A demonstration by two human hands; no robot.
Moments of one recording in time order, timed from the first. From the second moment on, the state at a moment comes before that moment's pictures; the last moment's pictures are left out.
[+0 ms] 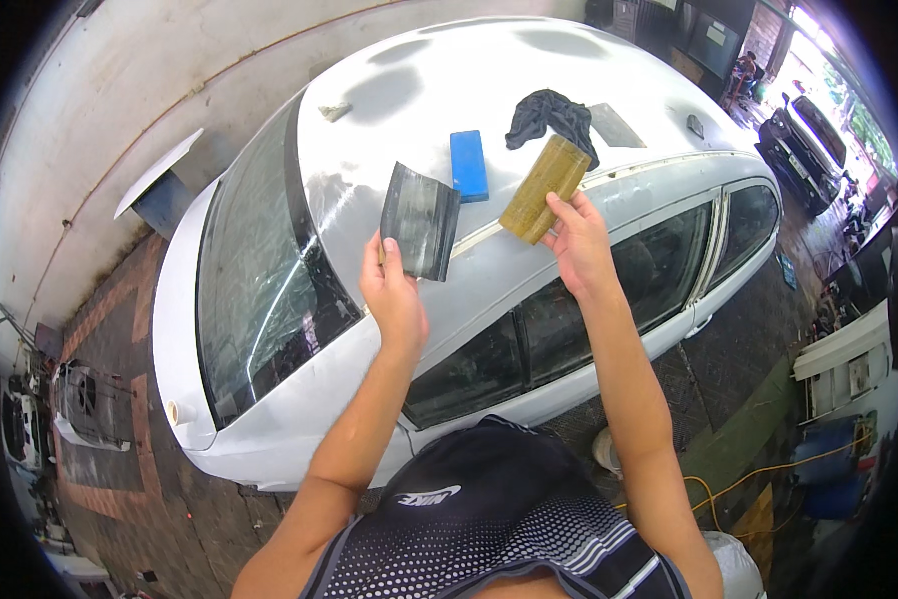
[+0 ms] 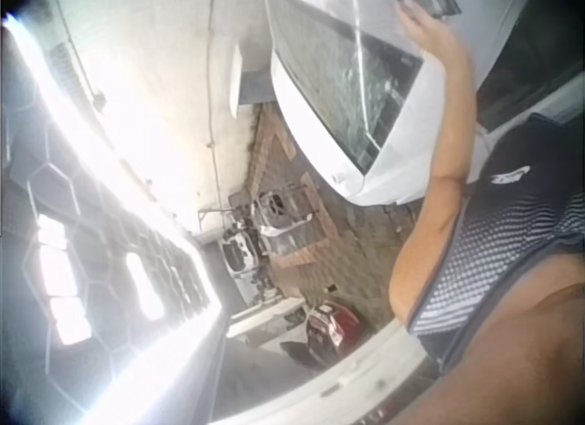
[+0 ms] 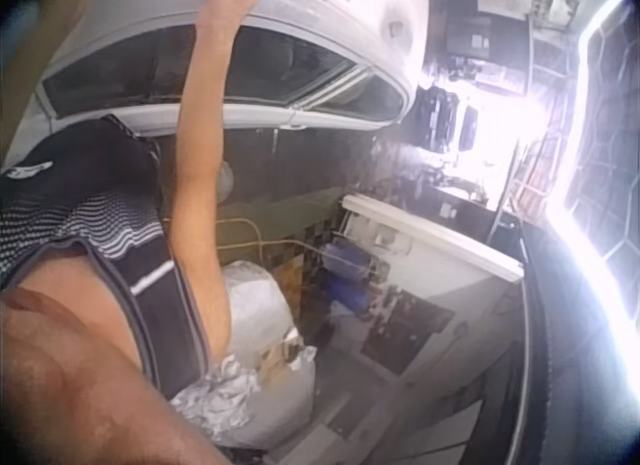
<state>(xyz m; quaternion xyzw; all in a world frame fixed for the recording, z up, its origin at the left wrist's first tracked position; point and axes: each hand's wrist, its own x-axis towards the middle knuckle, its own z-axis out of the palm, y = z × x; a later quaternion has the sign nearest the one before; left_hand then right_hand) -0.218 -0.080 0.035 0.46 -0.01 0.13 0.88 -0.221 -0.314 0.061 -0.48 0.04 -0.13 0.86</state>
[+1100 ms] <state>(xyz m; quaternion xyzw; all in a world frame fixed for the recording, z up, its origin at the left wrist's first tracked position) -0.083 -0.147 0.048 0.93 -0.12 0.18 0.31 -0.270 -0.292 0.039 -0.45 0.10 -0.13 0.88</state>
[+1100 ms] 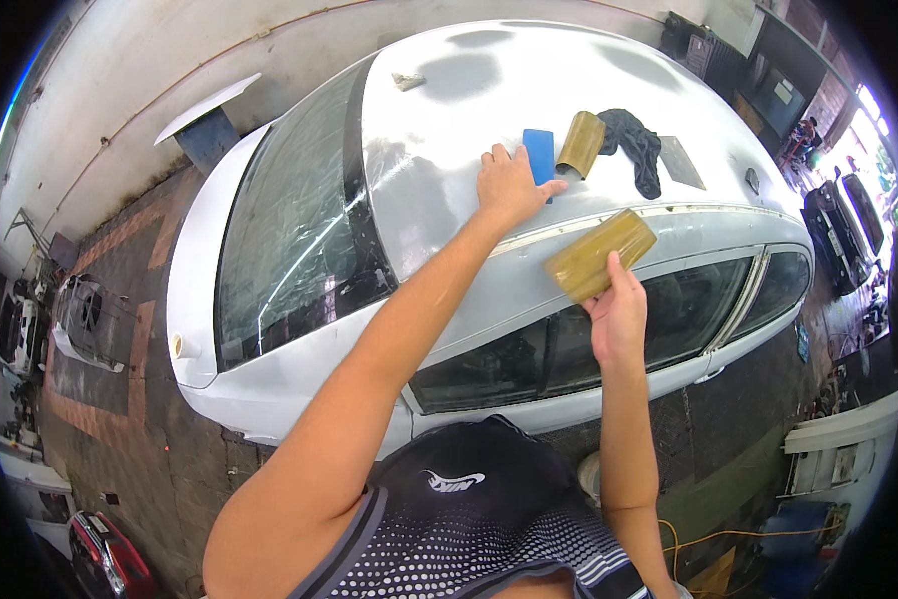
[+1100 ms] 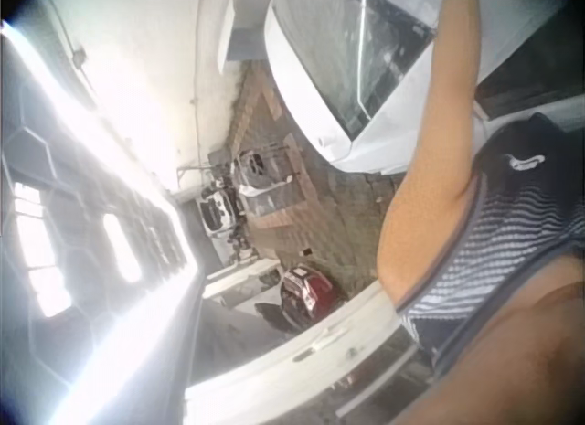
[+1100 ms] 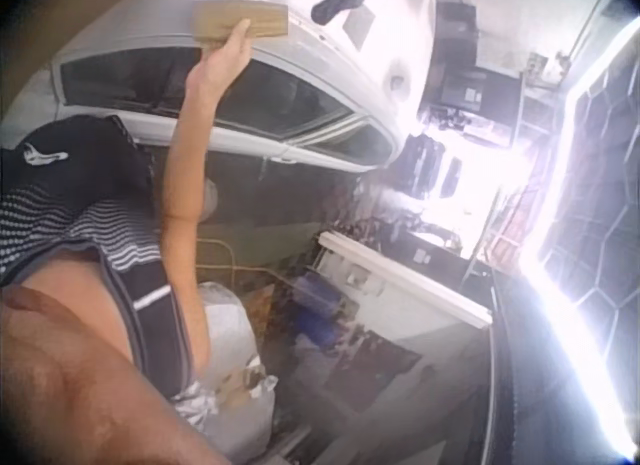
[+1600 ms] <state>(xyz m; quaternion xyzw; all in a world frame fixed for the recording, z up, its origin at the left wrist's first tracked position) -0.208 -0.089 0.054 0.61 -0.10 -0.06 0.78 -0.284 -0.280 0.009 -0.41 0.06 -0.04 0.91</state>
